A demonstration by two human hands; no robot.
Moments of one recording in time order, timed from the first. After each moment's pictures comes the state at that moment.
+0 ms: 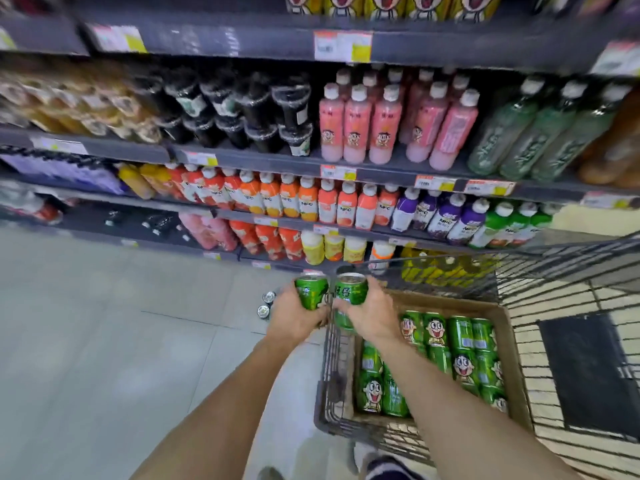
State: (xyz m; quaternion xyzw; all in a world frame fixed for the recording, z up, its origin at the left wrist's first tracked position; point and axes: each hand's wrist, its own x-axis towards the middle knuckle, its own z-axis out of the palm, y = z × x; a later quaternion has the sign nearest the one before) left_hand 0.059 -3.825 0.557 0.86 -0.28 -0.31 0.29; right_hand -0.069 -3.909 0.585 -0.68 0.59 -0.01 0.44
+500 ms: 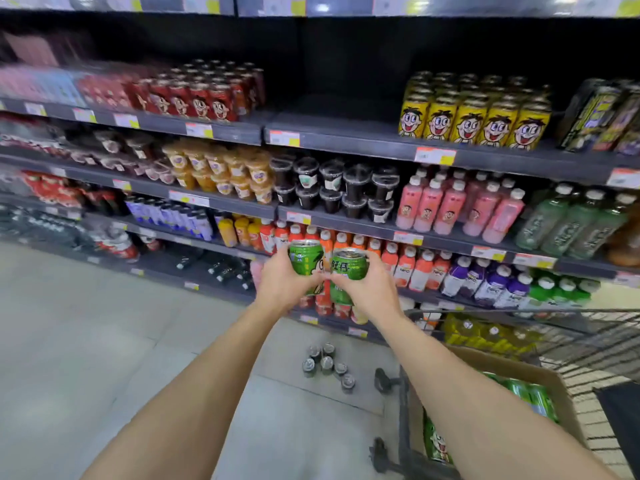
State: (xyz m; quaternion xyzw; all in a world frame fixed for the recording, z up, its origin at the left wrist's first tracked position) left_hand 0.218 -3.677 0.729 0.83 -0.33 -0.15 0.42; right_hand 0.081 -3.770 0.726 -0.76 0.48 -0.20 0.40
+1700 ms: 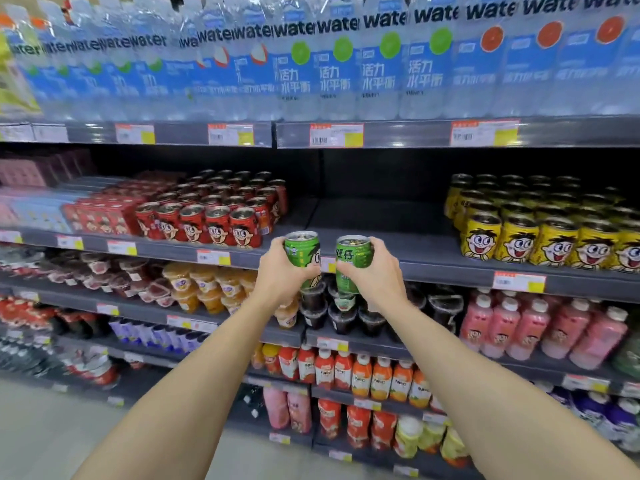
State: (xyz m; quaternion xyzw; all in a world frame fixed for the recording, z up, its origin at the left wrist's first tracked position) left_hand 0.523 -3.851 0.858 0.78 -0.39 -0.12 0.47; right_hand 0.375 -3.949 0.843 -0.75 0.45 -0.33 0.35
